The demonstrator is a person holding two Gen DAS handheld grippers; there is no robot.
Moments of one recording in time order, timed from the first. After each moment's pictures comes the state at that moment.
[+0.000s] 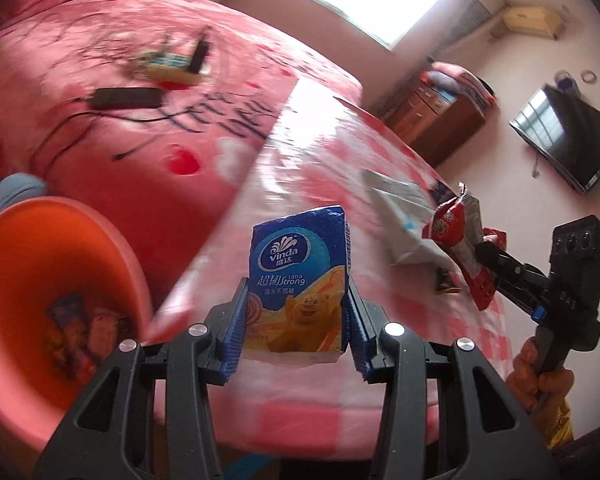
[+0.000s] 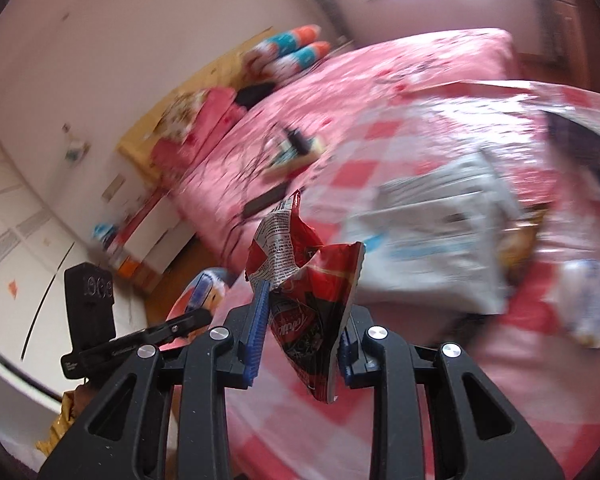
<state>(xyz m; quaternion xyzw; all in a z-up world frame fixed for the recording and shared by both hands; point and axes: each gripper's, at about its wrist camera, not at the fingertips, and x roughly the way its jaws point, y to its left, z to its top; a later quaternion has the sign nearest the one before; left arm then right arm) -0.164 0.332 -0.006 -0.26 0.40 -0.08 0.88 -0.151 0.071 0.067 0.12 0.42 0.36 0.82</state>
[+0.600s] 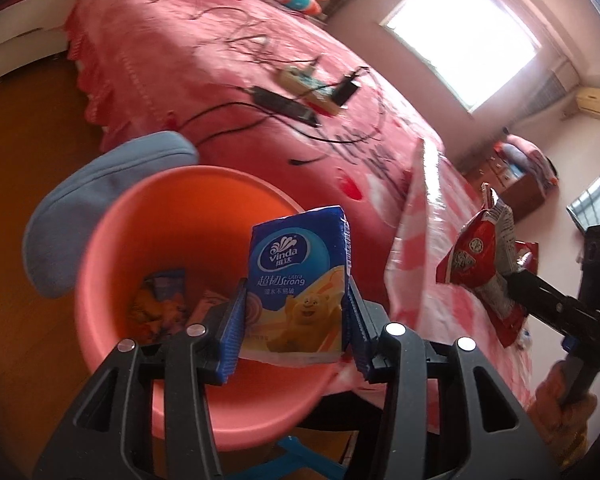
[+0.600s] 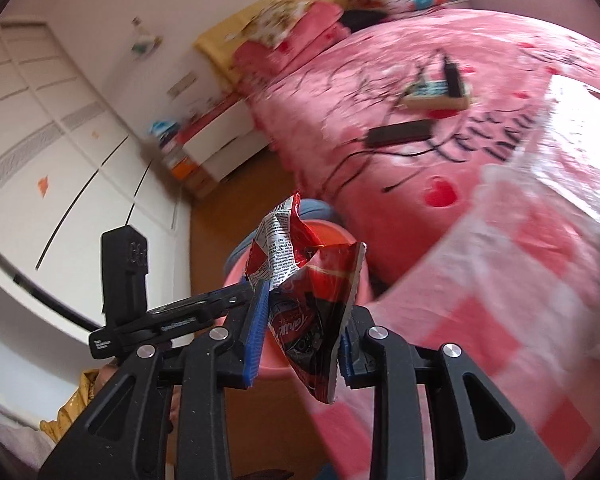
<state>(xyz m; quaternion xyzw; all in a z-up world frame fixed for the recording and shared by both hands) -0.229 0.456 -0.047 -0.33 0.38 0.06 0.86 -0.186 0.260 0.052 0.00 0.47 0.50 0.73</state>
